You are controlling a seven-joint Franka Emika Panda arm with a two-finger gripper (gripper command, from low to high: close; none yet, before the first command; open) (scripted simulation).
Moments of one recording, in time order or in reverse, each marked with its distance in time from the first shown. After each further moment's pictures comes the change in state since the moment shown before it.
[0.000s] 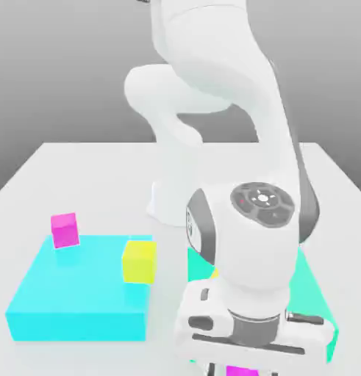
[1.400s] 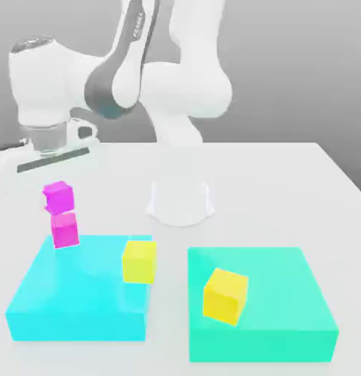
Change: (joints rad) arm -0.657 -0.828 -0.336 -0.716 0.069 -0.098 1.212
